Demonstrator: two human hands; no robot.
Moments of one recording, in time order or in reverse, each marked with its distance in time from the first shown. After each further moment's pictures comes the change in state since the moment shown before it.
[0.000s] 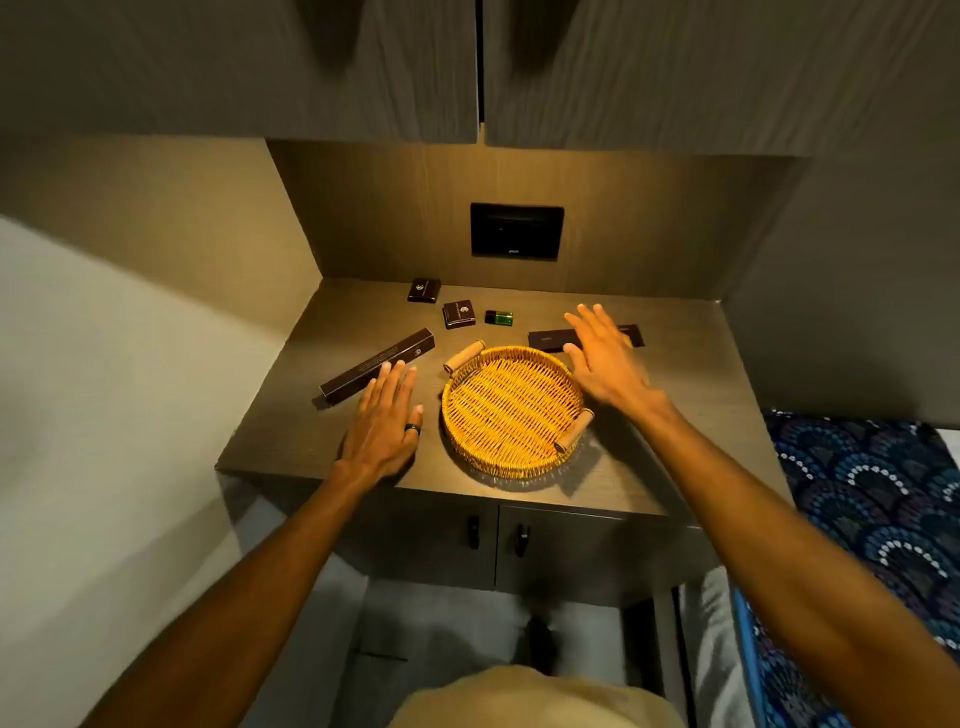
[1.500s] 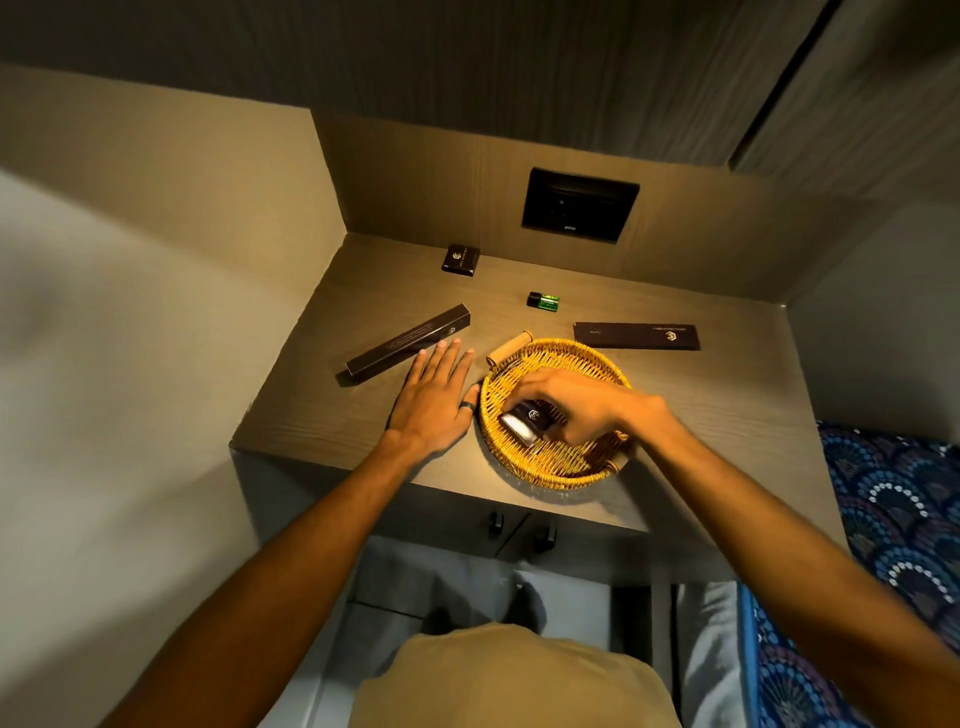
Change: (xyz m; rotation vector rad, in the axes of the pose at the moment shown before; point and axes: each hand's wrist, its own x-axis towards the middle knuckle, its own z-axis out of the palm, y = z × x) left_hand 0.042 -0.008 0.023 0.073 -0.156 0.043; right_hand 0.016 -0.091 0.020 -0.140 -0.725 -0.479
